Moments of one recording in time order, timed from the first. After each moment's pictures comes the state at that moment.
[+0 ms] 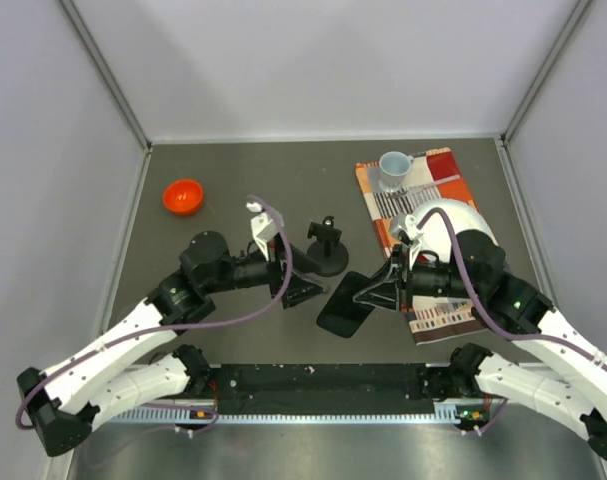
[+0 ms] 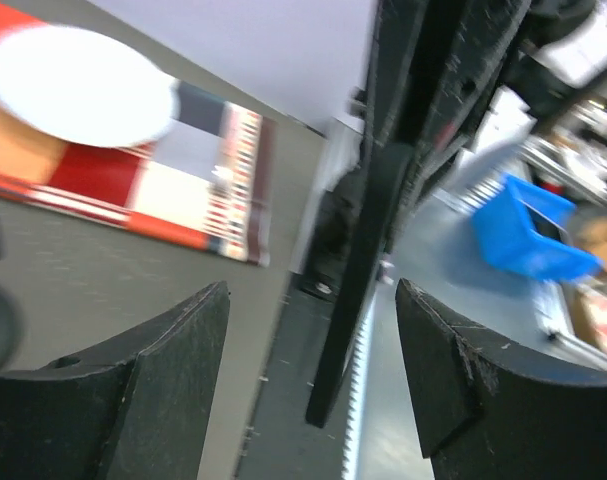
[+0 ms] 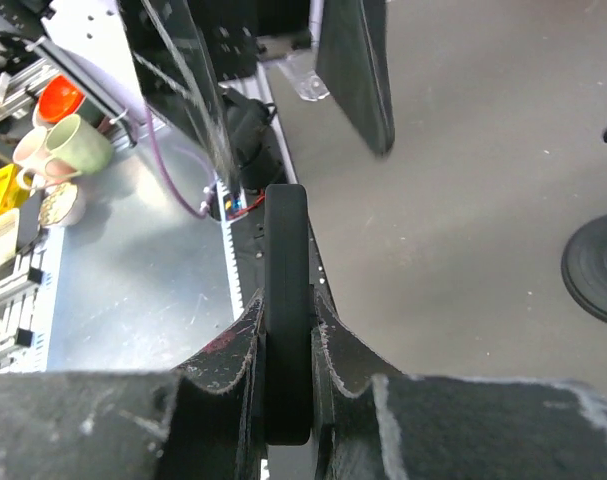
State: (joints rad) left arm -0.82 0.80 0.81 -0.04 0.48 -0.43; right arm 0.81 0.70 0.88 -0.40 -0.56 0.27
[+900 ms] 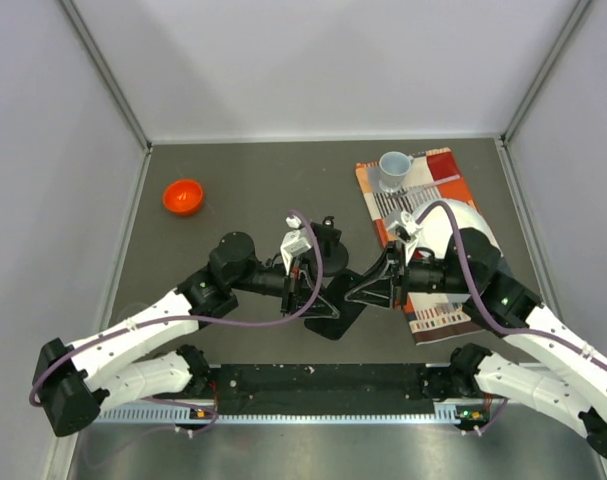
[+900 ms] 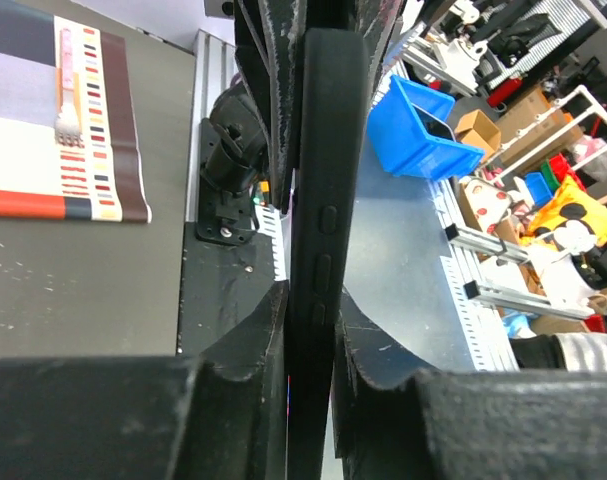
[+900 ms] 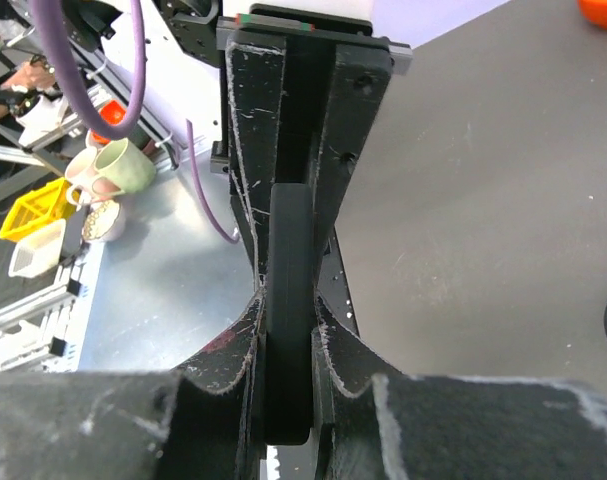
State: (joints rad) left arm -0.87 0.98 0.73 0.20 0.89 -0.55; right arm 0.81 0.73 0.83 -0.20 -0.68 0.33
